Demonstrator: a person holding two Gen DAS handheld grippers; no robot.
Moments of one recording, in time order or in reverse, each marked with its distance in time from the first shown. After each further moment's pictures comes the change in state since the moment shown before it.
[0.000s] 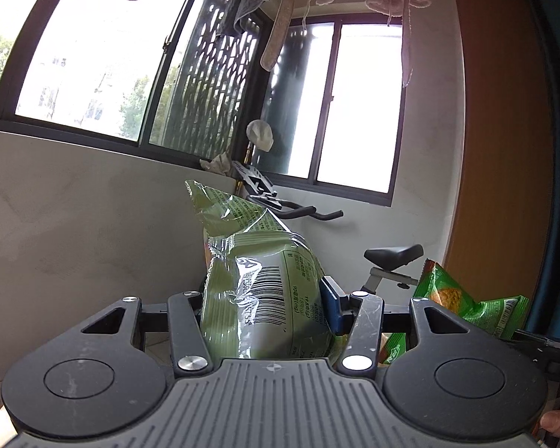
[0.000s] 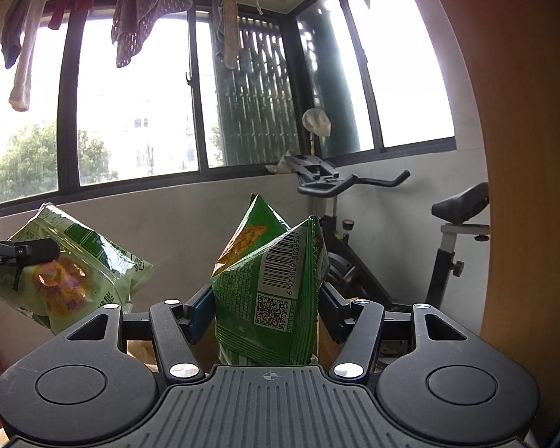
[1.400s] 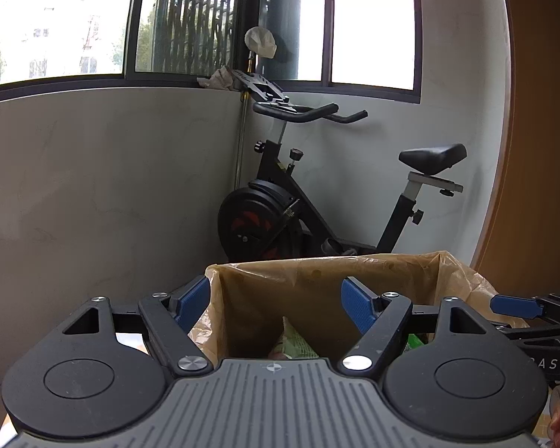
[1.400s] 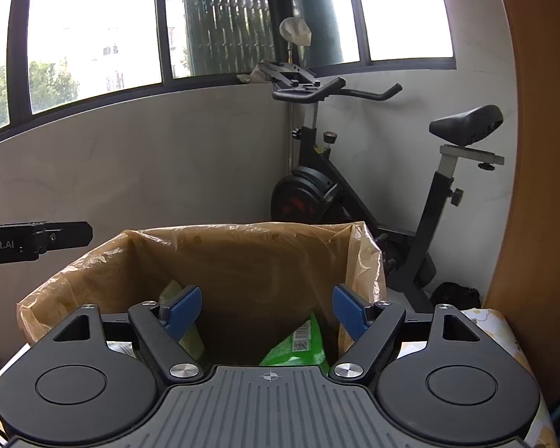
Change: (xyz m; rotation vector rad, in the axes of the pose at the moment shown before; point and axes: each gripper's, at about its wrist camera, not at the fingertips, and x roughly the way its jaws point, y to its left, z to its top) left arm 0.106 0.027 -0.022 0.112 0.296 0.056; right arm 0.128 -0.003 -0.040 0.007 0.268 -0.092
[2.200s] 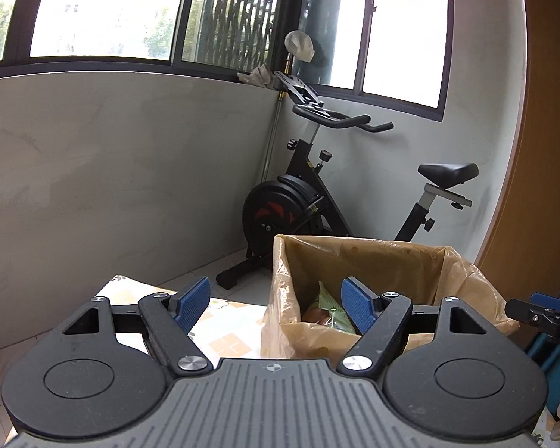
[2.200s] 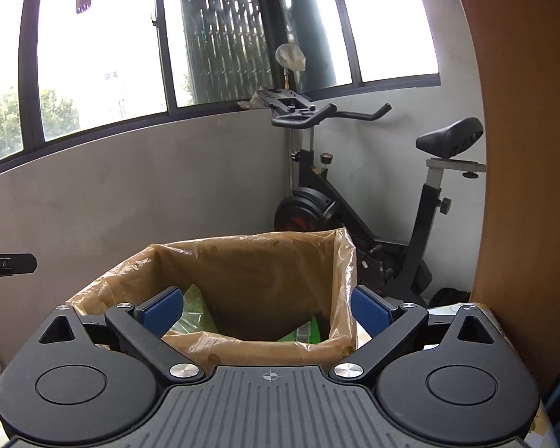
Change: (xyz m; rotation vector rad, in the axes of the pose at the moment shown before) left arm -0.087 0.055 -0.020 -0.107 0.015 0.046; right arm -0.083 -0.007 -0.014 0.027 -0.071 0.017
